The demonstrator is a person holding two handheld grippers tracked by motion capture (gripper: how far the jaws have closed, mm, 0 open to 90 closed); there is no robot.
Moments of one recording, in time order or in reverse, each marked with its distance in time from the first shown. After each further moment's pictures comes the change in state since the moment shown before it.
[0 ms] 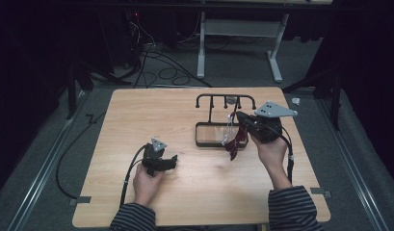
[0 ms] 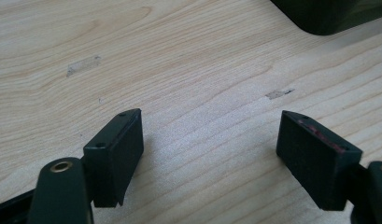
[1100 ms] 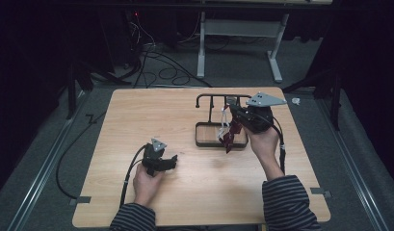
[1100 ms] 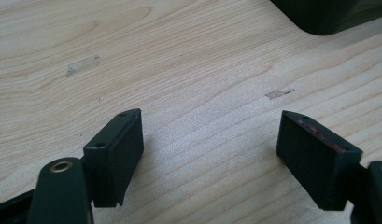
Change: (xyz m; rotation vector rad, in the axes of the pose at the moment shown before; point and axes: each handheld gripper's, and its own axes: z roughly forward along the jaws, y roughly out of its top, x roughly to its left) left arm 0.000 0.000 0.000 0.000 0.000 0.000; right arm -0.003 0.017 0.027 0.019 0.009 0.006
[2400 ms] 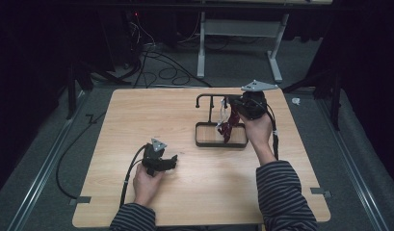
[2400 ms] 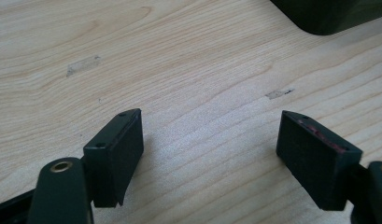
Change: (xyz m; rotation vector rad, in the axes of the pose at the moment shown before) left arm 0.000 0.000 0.000 0.000 -0.001 0.000; right arm -0.027 0.011 0.040 0.065 -0.047 0.085
